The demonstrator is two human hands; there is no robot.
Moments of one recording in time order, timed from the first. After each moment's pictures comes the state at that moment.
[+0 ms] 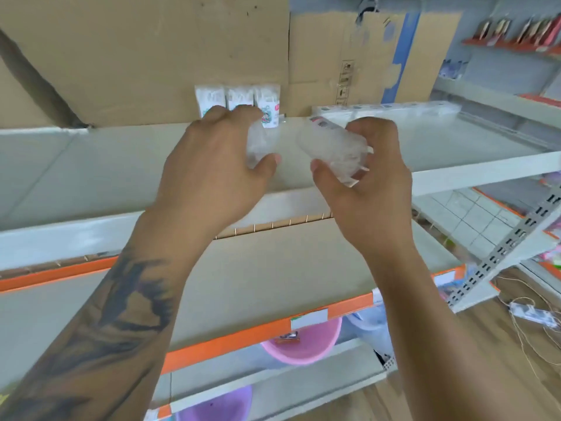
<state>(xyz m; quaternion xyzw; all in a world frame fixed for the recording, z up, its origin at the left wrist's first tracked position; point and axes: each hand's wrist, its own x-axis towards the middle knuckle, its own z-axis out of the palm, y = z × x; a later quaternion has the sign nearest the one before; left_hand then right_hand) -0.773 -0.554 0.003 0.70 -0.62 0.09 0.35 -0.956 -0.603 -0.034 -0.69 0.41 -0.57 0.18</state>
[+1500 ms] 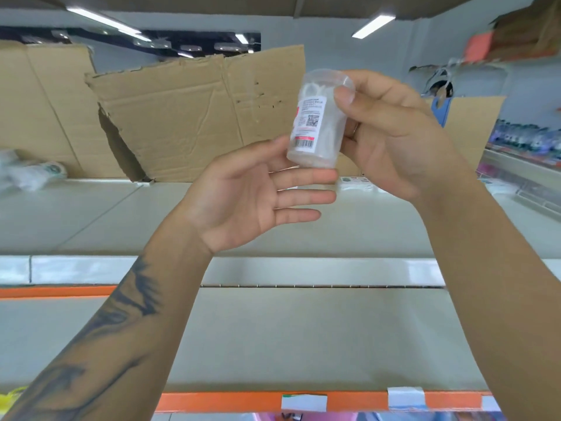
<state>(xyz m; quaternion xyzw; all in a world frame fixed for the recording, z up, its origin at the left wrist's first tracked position) -0.826 -0.581 0.057 0.37 -0.50 -0.52 0.59 -0.998 -0.707 0.102 -0.71 -0.01 -0.40 0.58</state>
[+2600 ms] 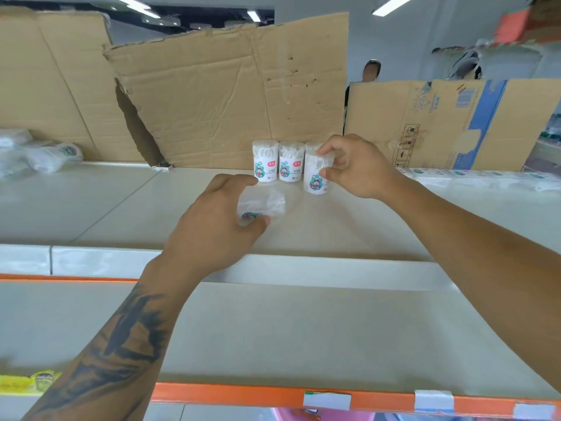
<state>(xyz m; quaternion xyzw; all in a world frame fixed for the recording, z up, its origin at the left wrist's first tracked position) -0.748 -0.569 -0.018 0.78 -0.52 0.05 0.35 -0.896 -0.806 0.023 -0.90 0.28 -0.29 0.15</state>
